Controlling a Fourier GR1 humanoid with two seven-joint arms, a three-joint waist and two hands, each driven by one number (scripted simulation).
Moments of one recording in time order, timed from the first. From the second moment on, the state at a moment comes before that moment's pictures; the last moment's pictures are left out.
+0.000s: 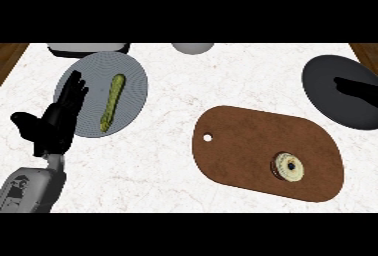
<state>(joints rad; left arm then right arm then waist) -0.24 0.34 -0.07 -1.44 0.18 0.20 0.05 -0.25 -0.98 0.00 -2.08 -0.21 0.47 0.36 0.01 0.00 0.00</state>
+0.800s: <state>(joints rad) -0.22 0.30 -0.03 -1.48 0.13 0.17 0.08 -0.28 -0.77 0.13 -2.08 0.03 0.55 0.60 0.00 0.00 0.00</state>
